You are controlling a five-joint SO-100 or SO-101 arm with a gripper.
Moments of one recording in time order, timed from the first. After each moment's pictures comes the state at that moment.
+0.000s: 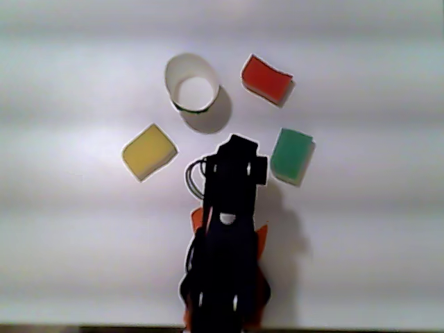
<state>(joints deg) 10.1 140.7 136.5 76.7 1.1</state>
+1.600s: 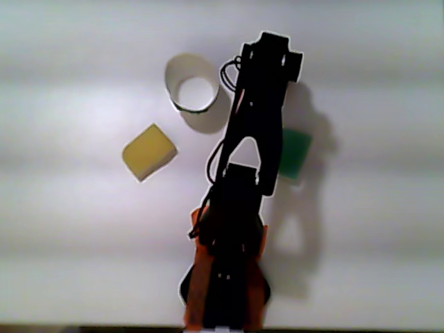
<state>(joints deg) 14.9 82.4 81.3 69.0 -11.6</state>
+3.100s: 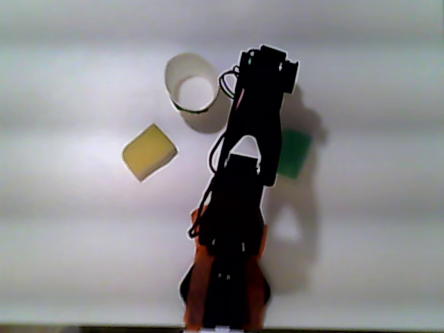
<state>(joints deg) 14.2 77.0 89.5 63.0 -8.3</state>
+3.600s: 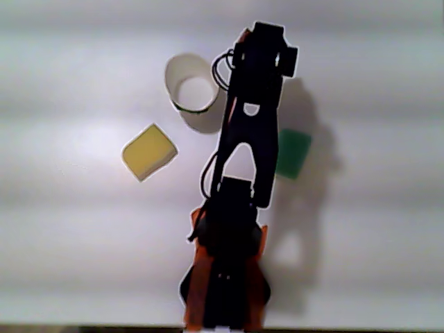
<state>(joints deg) 12.7 90.9 72.6 77.7 -11.5</state>
